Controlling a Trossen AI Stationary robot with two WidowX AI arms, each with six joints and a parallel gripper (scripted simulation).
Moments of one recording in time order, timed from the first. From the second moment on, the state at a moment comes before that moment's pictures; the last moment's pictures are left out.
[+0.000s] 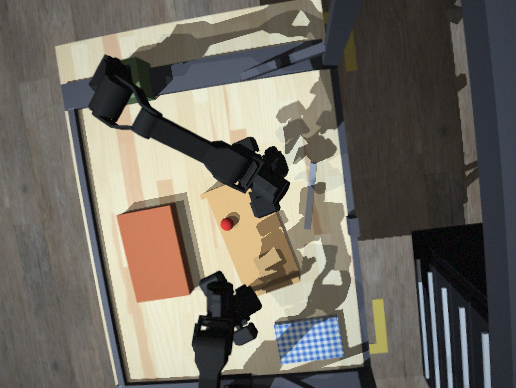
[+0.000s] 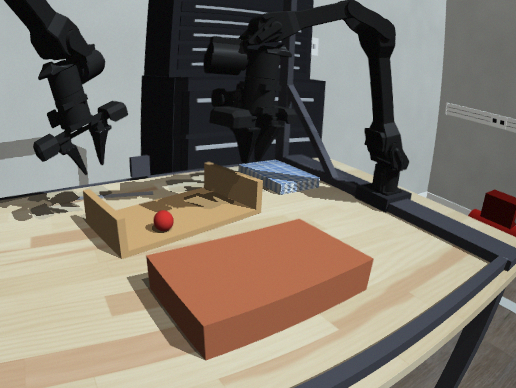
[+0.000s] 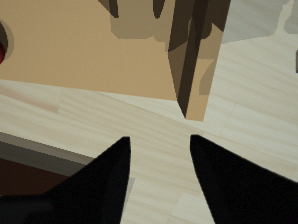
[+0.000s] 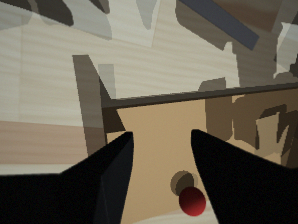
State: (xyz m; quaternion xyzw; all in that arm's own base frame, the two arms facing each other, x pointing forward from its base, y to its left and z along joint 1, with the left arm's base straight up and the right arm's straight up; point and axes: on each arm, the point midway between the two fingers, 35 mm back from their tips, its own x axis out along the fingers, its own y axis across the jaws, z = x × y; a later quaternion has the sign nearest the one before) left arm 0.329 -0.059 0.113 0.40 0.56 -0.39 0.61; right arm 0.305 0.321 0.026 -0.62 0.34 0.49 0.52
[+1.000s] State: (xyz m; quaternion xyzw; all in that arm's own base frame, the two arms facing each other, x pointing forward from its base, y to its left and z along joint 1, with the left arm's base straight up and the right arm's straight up) left arm 0.308 -0.086 0.092 0.43 0.56 -0.44 0.56; right arm 0.297 0.297 0.024 -0.56 0.44 0.55 0.44
